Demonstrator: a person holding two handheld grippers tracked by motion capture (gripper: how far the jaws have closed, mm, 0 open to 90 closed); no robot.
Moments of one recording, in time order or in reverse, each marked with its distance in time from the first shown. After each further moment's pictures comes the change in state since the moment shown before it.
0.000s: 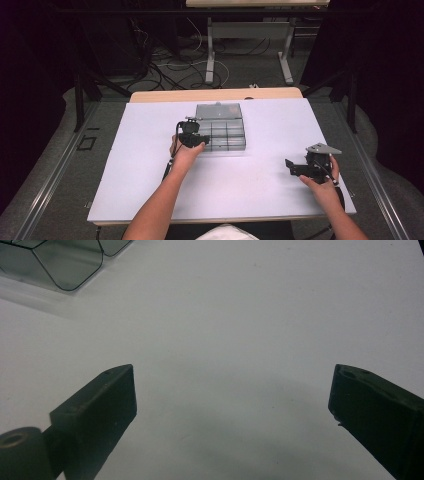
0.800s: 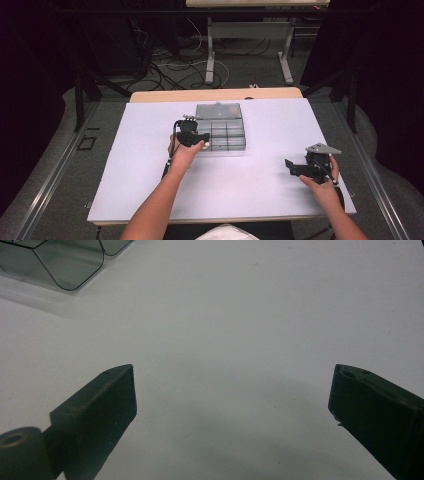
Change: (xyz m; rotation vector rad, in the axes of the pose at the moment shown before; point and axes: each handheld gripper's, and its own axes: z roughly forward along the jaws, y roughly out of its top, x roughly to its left) left arm 0.002 0.002 -0.009 -0.059 -0.009 -0.018; right arm 0.001 0.000 0.001 -0.003 0.001 0.008
